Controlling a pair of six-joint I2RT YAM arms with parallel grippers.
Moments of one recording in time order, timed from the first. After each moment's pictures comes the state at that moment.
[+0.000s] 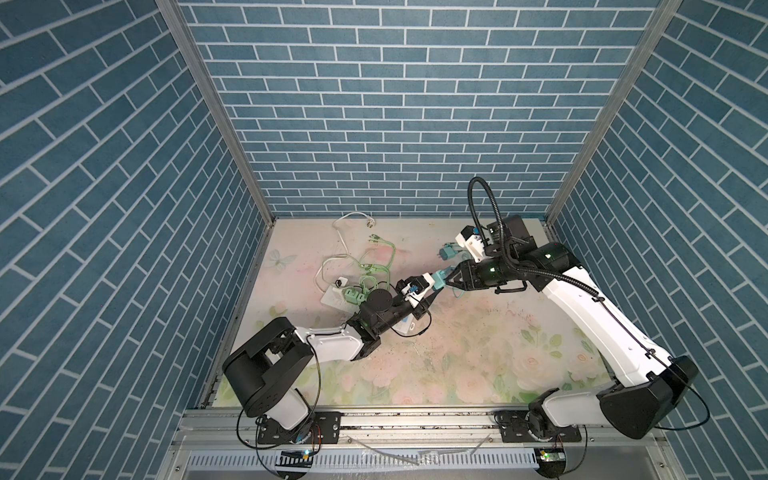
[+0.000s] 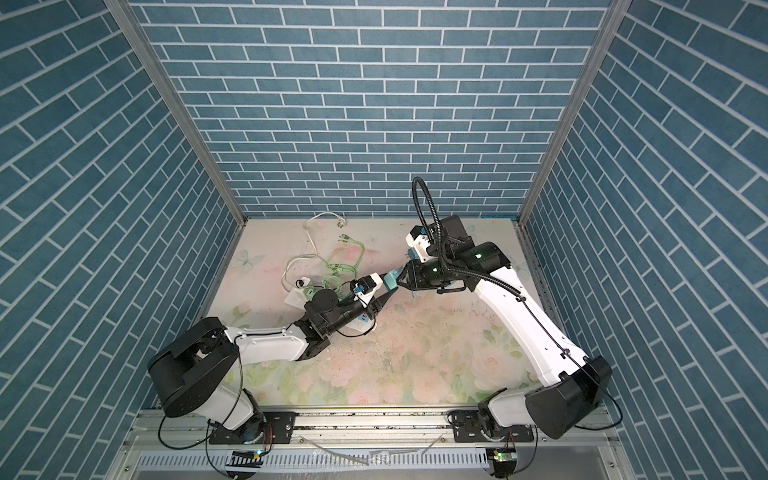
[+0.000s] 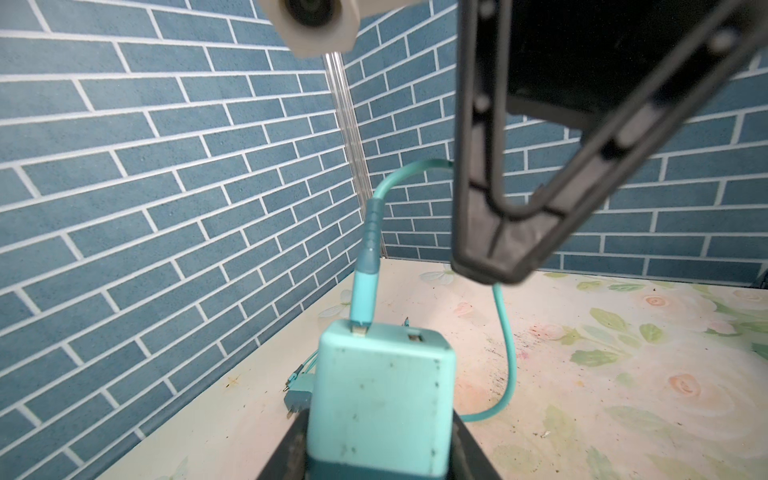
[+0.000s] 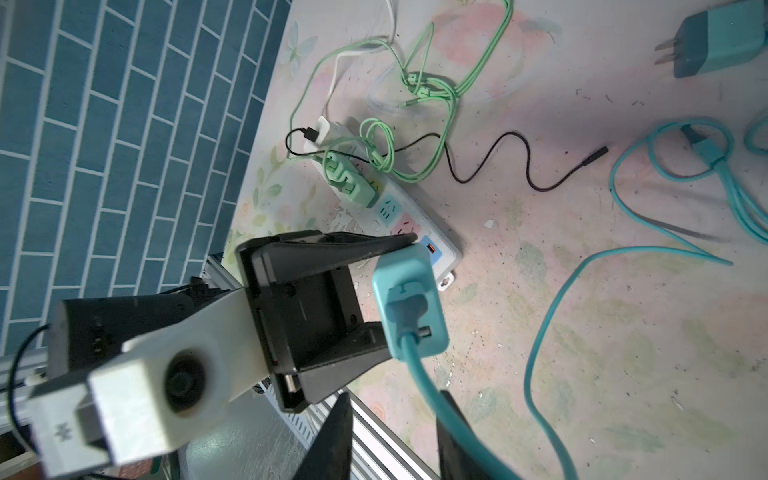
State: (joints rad) left arm -0.84 1.56 0.64 0.99 0.12 0.22; right arm 0.57 1.39 1.50 -1.05 -0.45 0.31
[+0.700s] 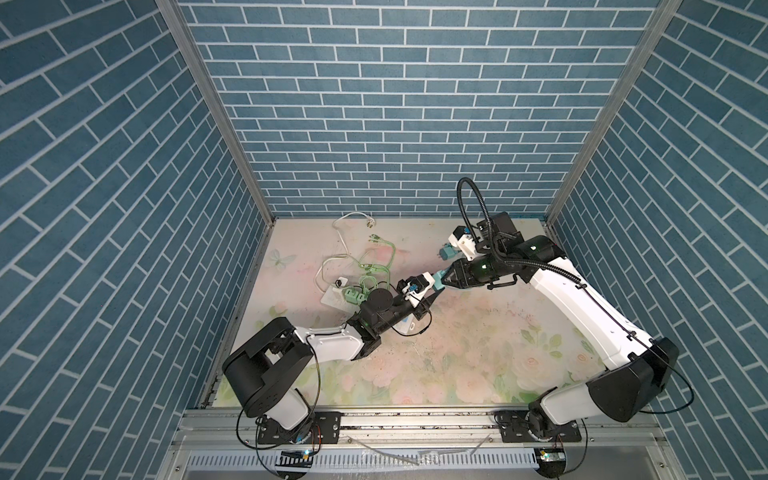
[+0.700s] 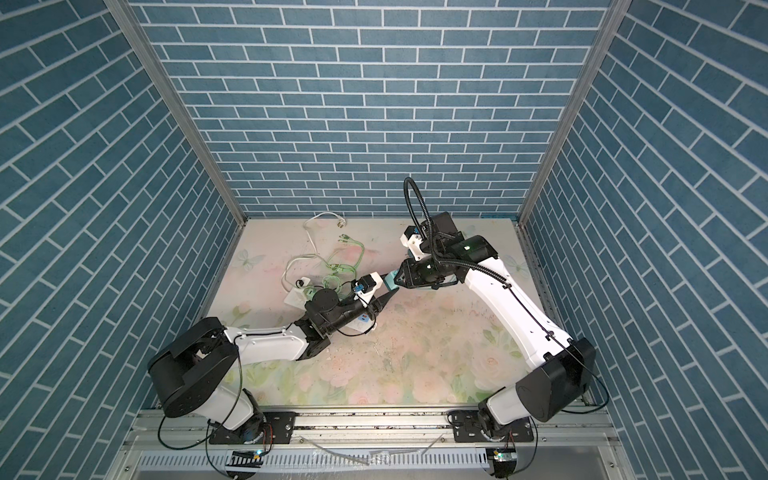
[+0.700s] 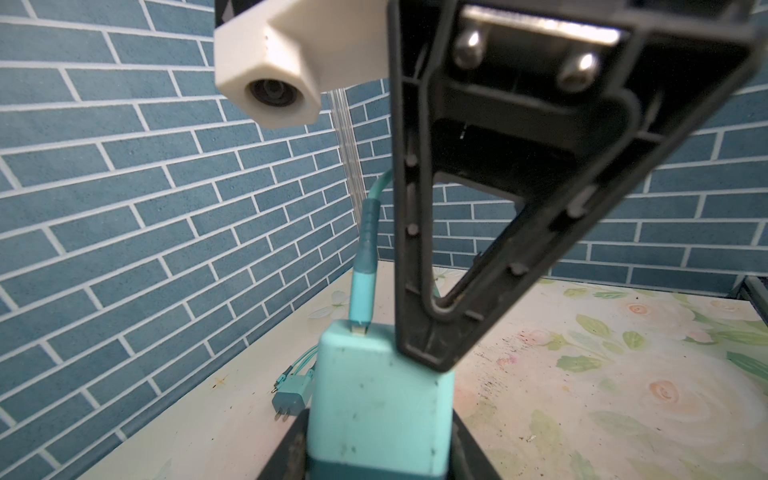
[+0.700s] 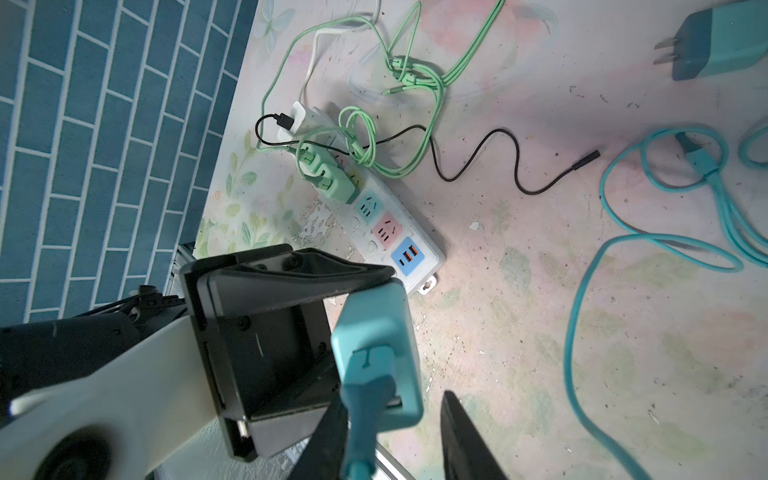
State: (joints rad) left arm -0.84 1.56 0.64 0.98 0.13 0.19; right arm 0.57 1.47 1.53 -1.05 -0.44 0.26
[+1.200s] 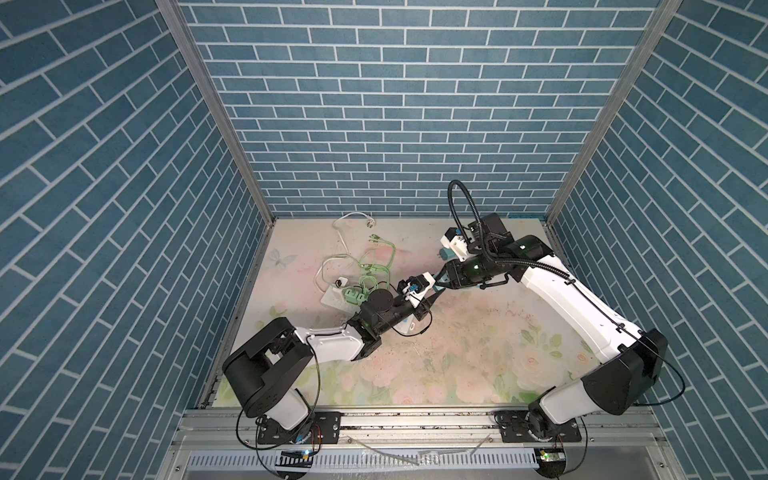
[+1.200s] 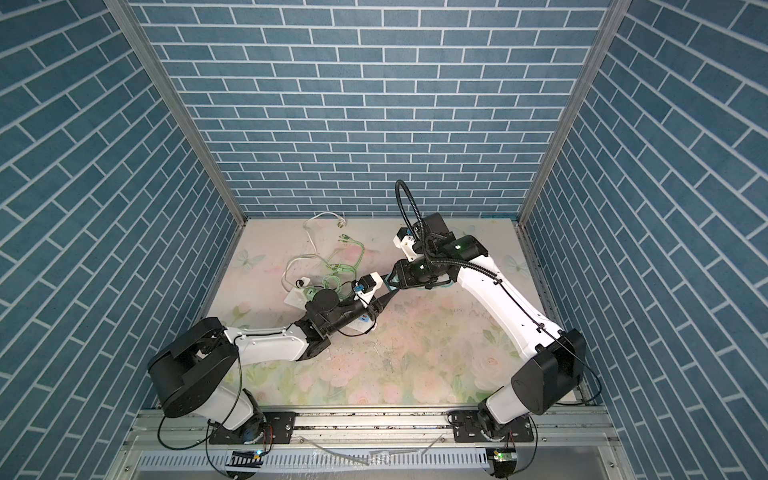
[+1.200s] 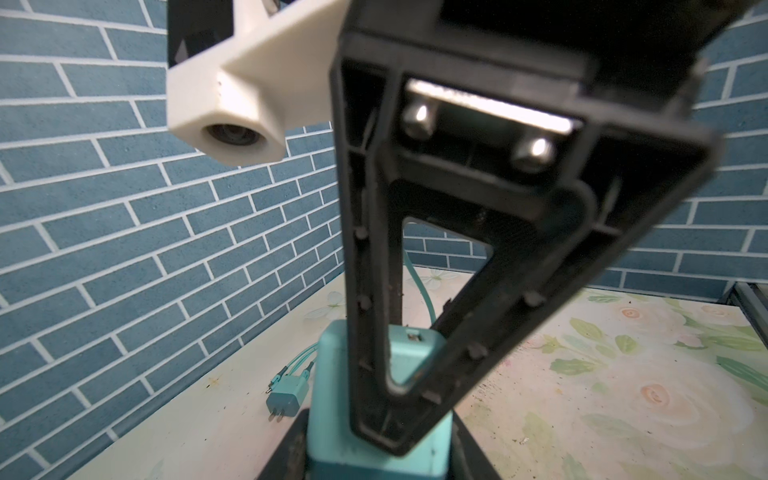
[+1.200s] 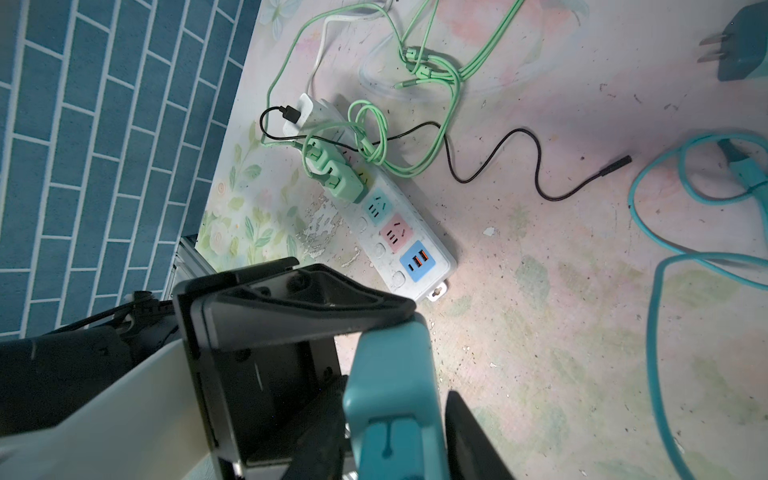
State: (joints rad) left arm -0.85 1.56 0.64 0.98 0.13 0.17; right arm 0.60 1.51 1.53 -1.01 -0.45 0.25
